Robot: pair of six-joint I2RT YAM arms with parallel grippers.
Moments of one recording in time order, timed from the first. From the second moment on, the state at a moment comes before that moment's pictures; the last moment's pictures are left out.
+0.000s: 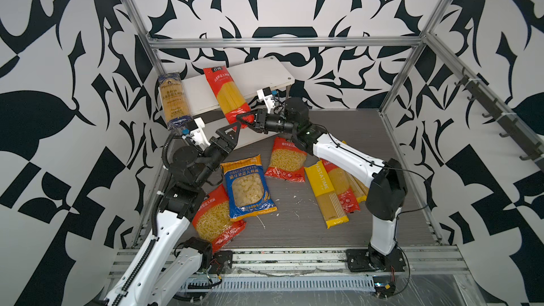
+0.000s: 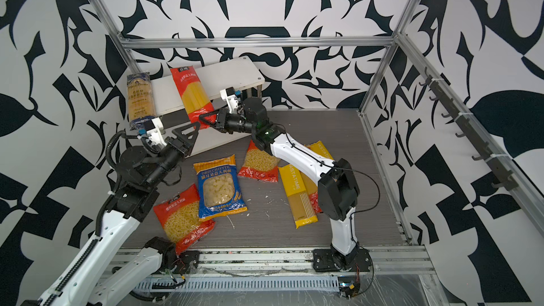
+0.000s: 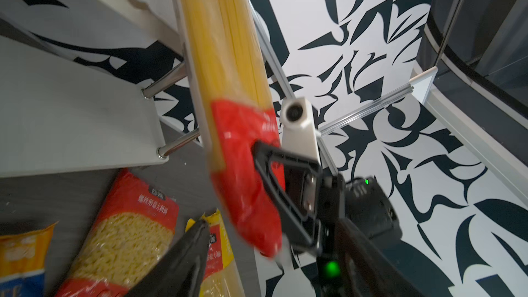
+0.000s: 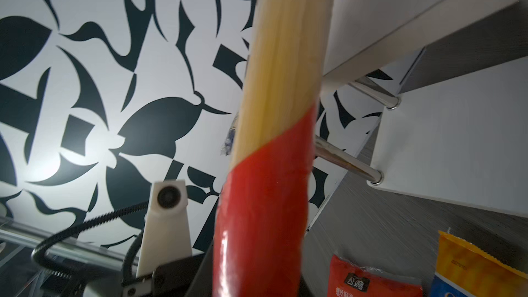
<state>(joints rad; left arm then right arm) -0.34 0.75 0.76 0.05 0.21 -1.09 0.74 1.96 1.82 0.13 -0.66 1.05</state>
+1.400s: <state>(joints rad) -0.36 0.68 0.40 -0.07 0.13 -1.10 0.87 2.32 2.47 -0.17 -0.48 1.10</state>
